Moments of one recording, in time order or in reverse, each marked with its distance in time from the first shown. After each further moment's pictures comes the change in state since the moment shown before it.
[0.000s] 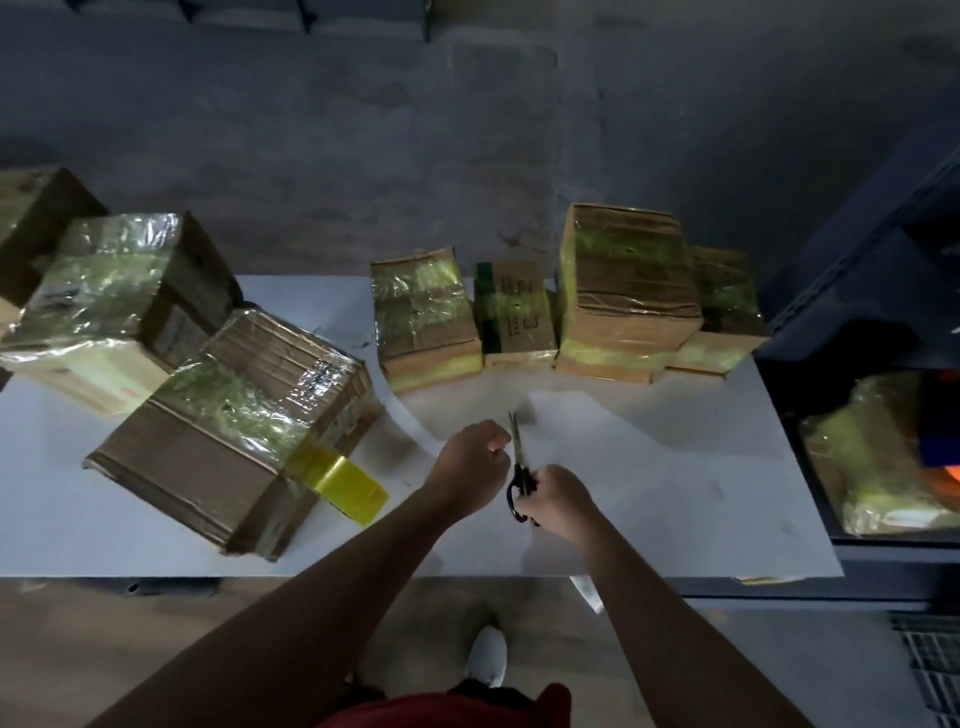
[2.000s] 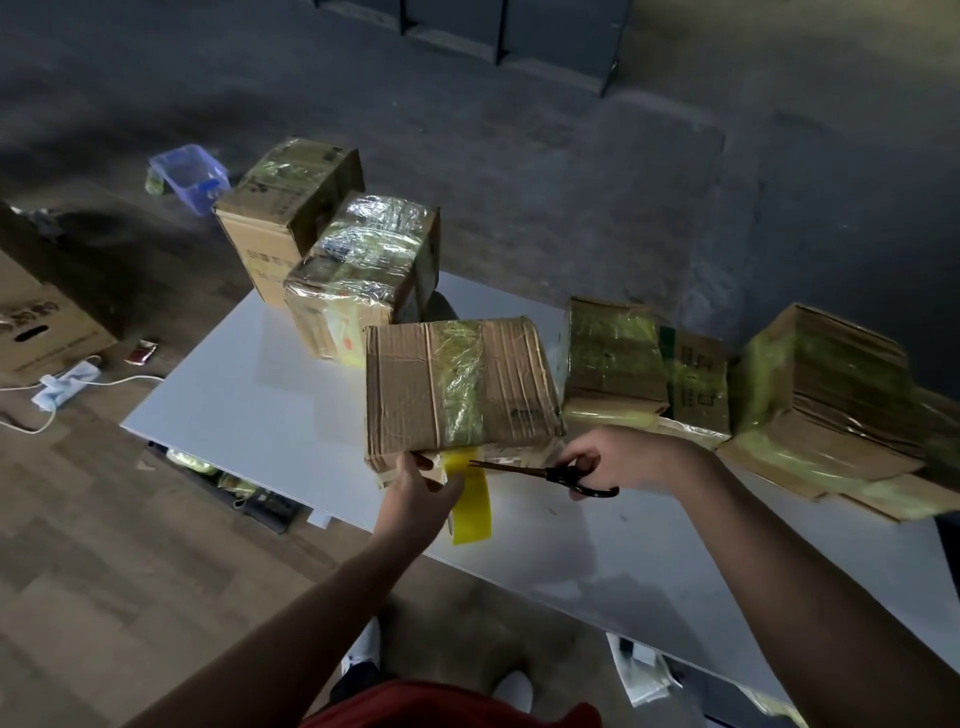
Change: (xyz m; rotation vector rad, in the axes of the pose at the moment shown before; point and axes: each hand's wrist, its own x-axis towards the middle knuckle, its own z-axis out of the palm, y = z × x) left_hand -0.105 -0.171 -0.127 -0.424 0.461 -0.437; right_hand 0.000 -0.203 -0.025 -0.398 -0.568 -0.408
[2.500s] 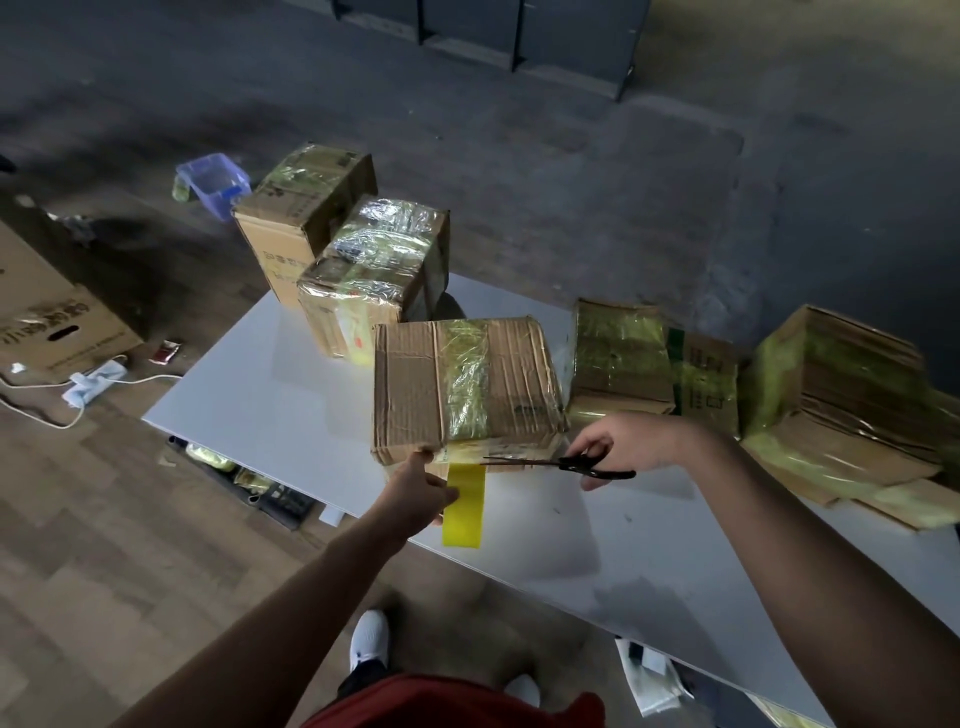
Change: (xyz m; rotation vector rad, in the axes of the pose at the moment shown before) left_hand 0.004 0.007 -0.009 -0.057 -0.185 -0.119; right_hand -0.005 0.000 -0.024 -0.110 -0.017 -0.025
